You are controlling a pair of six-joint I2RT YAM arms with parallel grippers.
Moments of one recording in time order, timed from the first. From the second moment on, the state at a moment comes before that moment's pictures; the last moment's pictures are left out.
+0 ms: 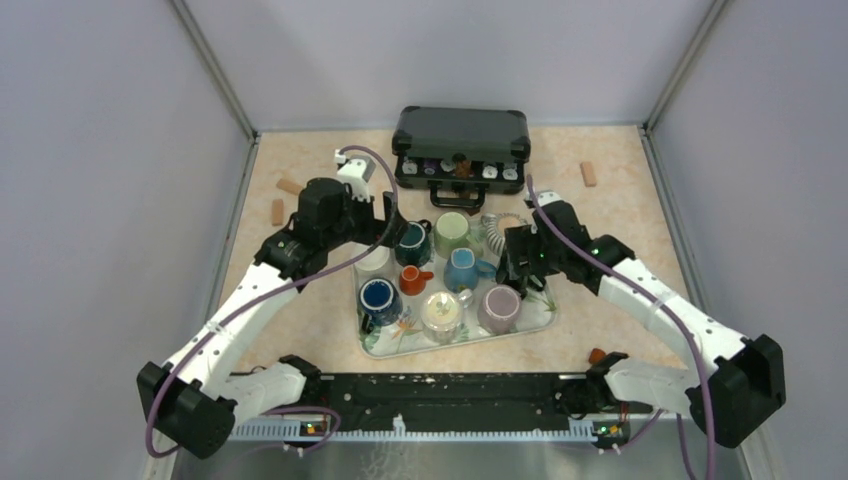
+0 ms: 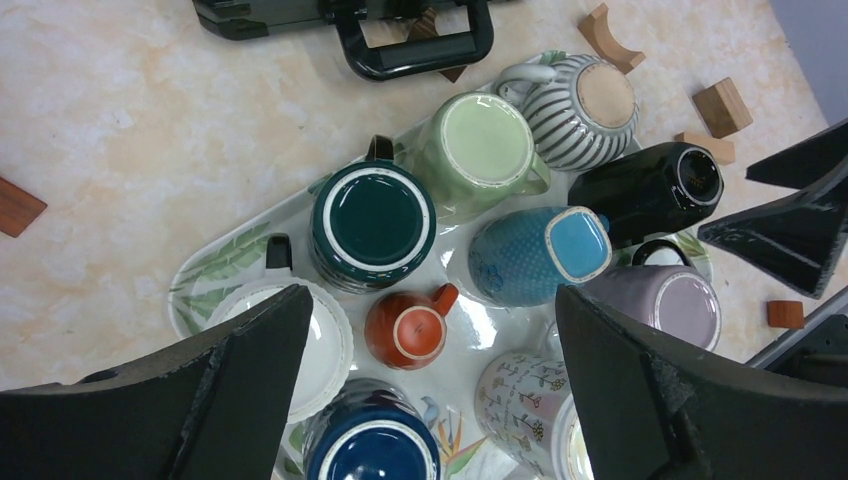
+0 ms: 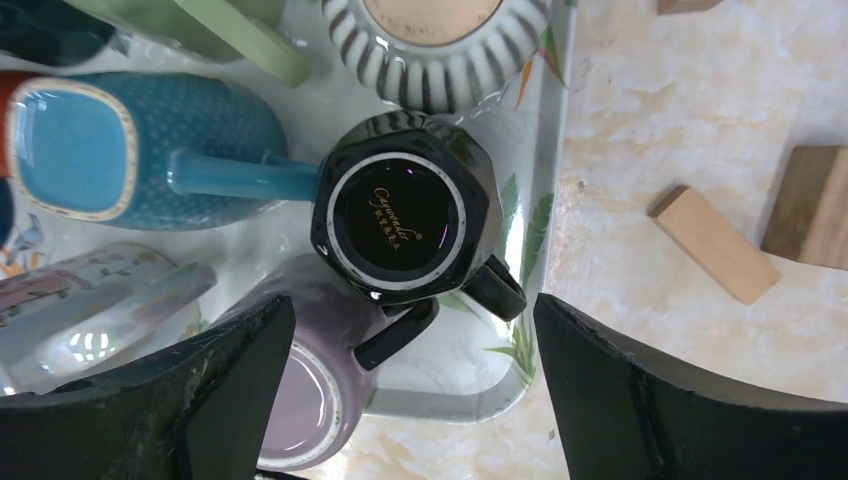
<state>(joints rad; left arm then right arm) -0.47 1.07 1.01 -0.40 0.14 -0.29 0.58 1.09 0.91 -0.67 0.16 0.31</state>
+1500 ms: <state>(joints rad) -0.47 1.09 1.01 -0.39 0.20 -0.29 0.65 1.10 0.73 -0.49 0.29 0.49</state>
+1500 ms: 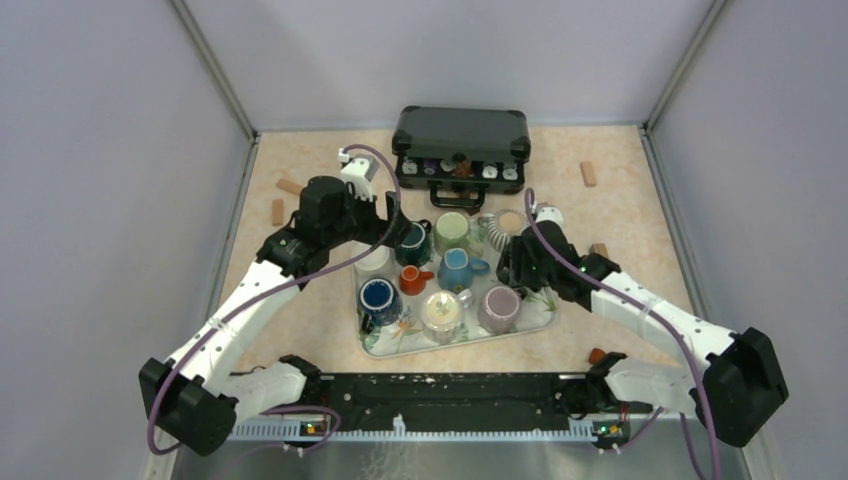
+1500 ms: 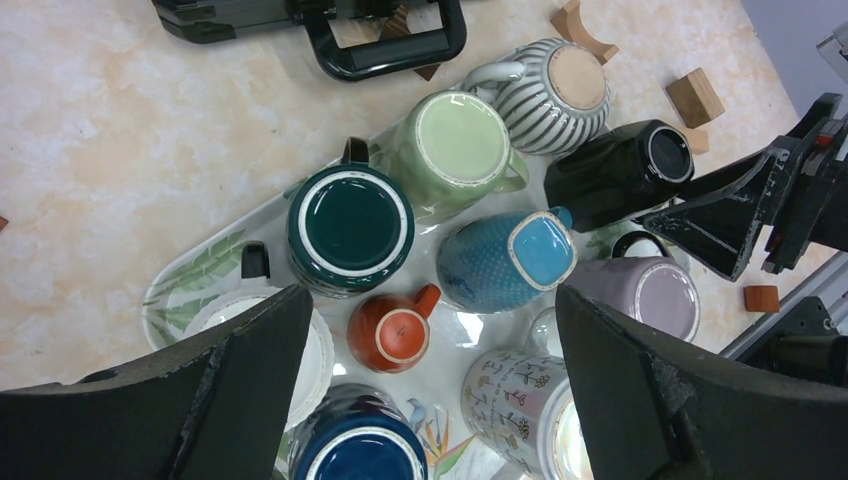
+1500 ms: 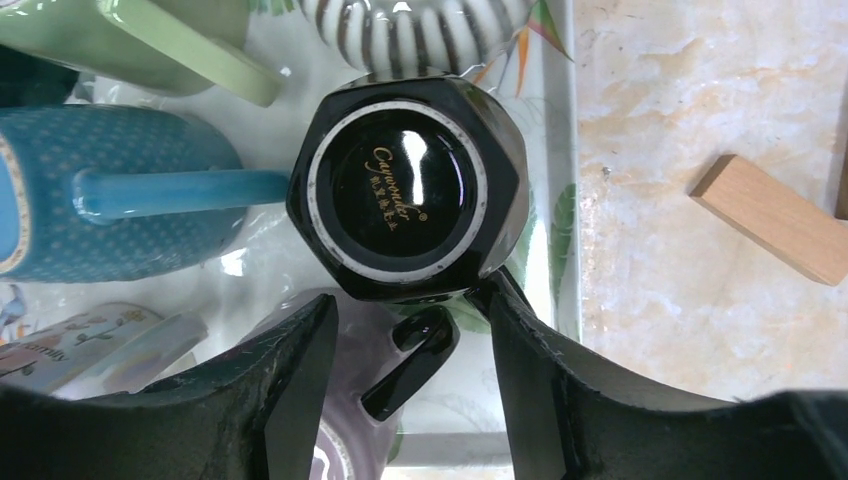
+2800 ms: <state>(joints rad) -0.47 1.09 0.98 -0.36 0.23 -0.31 0.64 1.09 0.62 -0.41 0.28 0.46</state>
